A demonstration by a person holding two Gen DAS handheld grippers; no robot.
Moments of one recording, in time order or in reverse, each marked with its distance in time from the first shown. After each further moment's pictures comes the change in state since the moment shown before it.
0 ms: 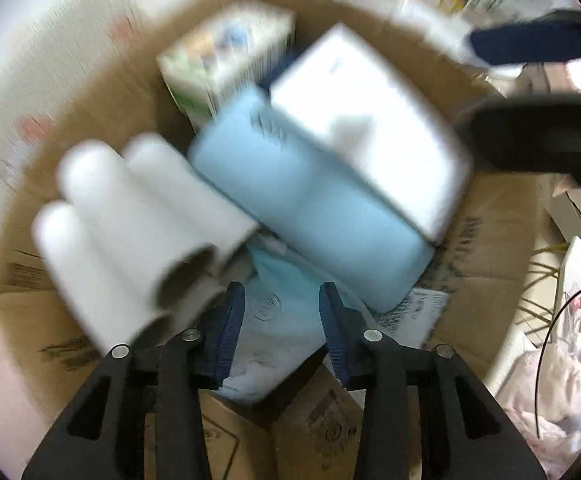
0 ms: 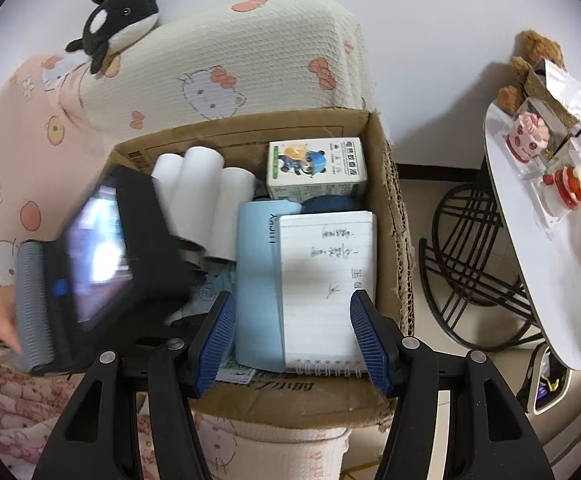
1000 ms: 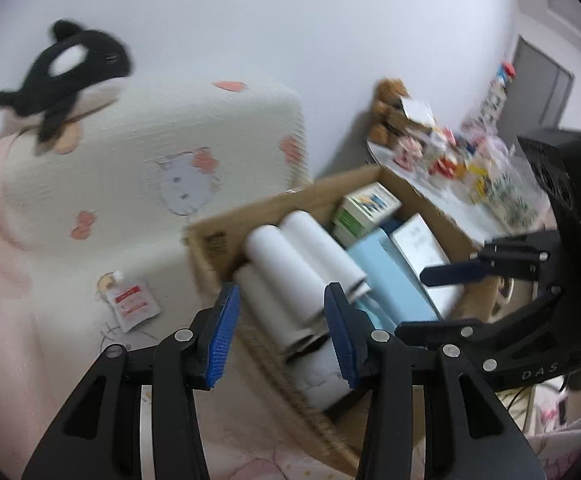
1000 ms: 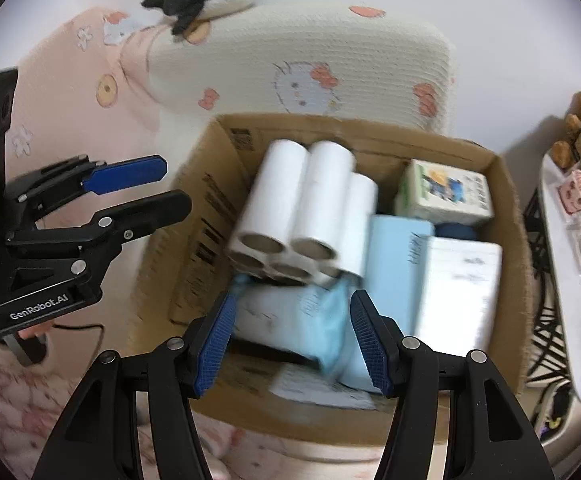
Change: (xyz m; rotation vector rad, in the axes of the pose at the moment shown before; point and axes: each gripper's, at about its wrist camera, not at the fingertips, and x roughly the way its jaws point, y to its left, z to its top) left arm -0.092 0.126 -0.107 -0.408 -0.547 -0.010; right arm 0.020 0.118 -0.007 -0.147 -0.066 0.079
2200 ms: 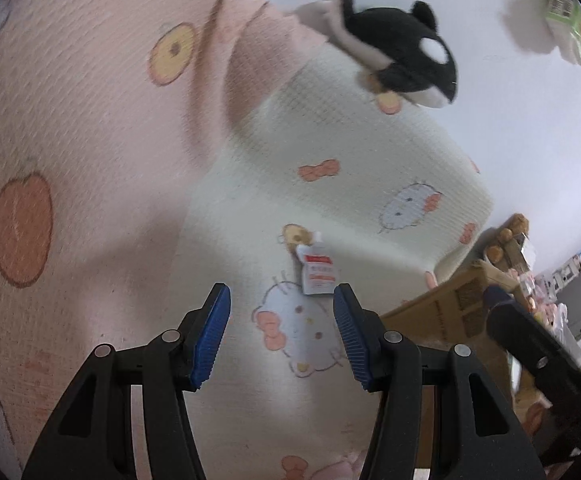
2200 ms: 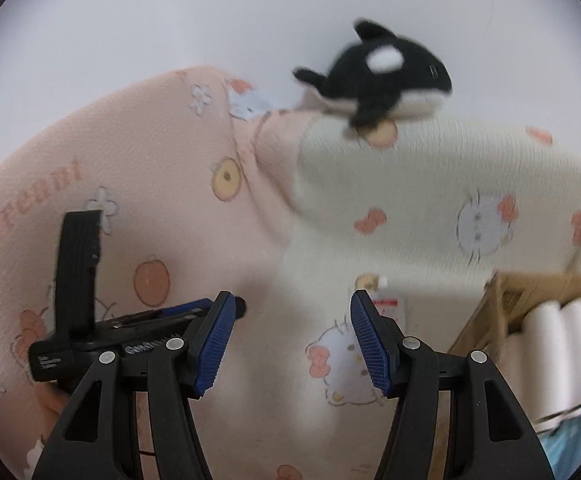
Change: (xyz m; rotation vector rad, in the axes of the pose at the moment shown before) left arm -0.046 0.242 -0.103 -0.610 -0.093 0.183; right arm 0.080 0.185 0.064 -0.046 -0.393 0.214
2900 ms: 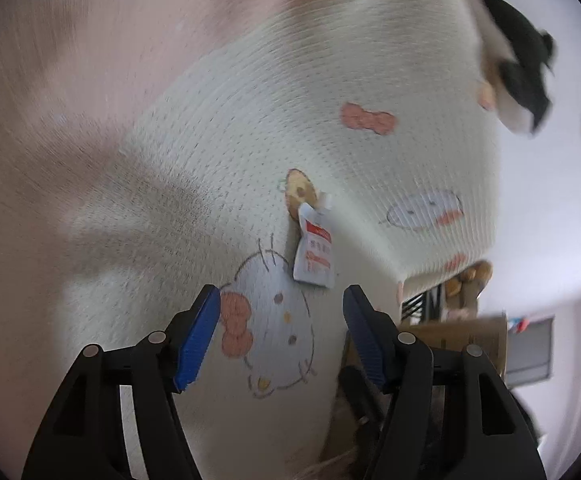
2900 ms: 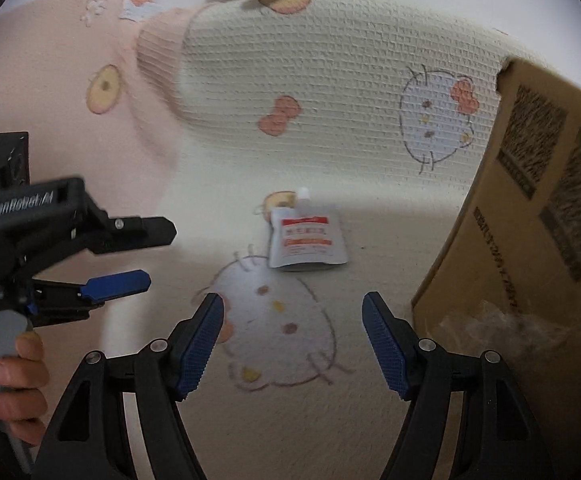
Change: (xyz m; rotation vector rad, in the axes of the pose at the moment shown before) left arm 0.128 0.051 -0.012 -0.379 0.219 -0.243; right arm 0.106 -0.051 -0.084 0.019 0.085 -0.321
